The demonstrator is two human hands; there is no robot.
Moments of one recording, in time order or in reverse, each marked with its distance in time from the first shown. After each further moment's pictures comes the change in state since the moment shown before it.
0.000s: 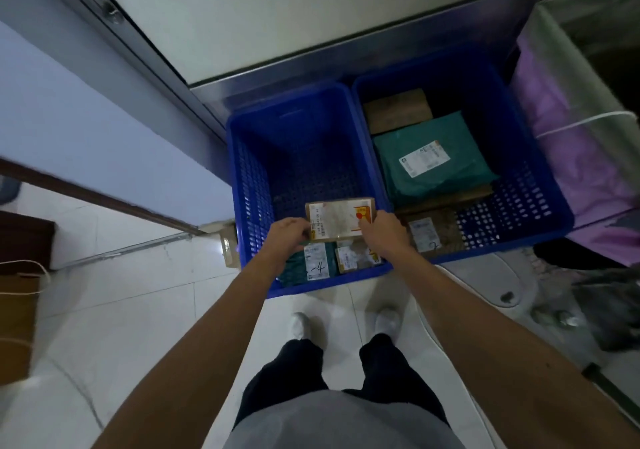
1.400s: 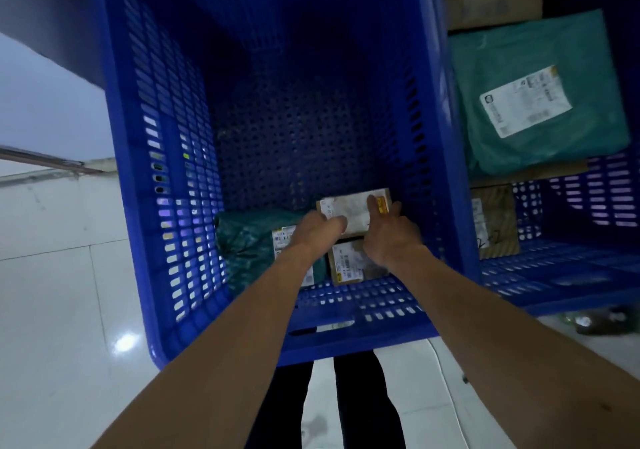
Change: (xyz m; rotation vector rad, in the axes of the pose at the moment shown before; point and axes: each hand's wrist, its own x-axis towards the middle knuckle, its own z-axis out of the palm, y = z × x) left_hand 0.282 -0.147 0.088 0.220 -0.298 -0.213; right_hand 0.208 0.060 0.157 -0.878 -0.285 0.112
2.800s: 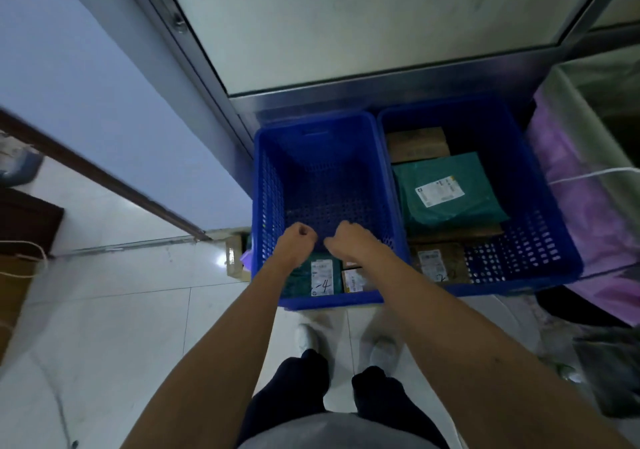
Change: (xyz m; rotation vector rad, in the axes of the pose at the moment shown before) left_hand -0.295 0.035 -0.054 0.091 0.420 0.280; right_hand -0.305 -0.003 -0.129 0.419 0.111 -0.344
